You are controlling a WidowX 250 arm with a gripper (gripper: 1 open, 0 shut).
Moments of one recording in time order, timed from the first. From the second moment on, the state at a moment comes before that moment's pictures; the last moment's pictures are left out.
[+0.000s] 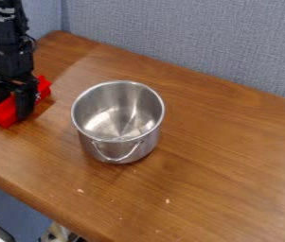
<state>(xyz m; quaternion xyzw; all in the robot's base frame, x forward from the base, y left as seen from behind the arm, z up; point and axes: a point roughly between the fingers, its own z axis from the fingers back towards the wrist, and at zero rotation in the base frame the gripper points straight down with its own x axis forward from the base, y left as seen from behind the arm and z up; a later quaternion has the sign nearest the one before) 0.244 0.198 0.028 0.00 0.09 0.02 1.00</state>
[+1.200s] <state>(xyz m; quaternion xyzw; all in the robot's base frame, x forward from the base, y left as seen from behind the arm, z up) 0.241 0.178 0.065 -0.04 0.09 0.02 1.00</state>
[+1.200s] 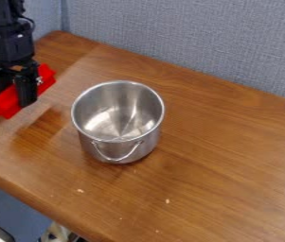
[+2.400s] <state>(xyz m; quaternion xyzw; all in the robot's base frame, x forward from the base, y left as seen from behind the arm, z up) 0.271 0.092 0.139 -0.04 0.02 -0.07 1.00</state>
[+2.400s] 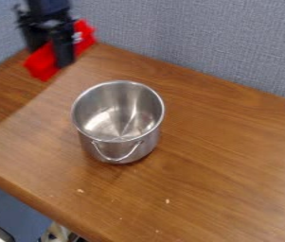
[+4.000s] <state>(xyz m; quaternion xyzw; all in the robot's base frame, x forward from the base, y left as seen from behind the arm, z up) 0.253 0.018 0.093 0.01 0.01 -0.17 0.99</state>
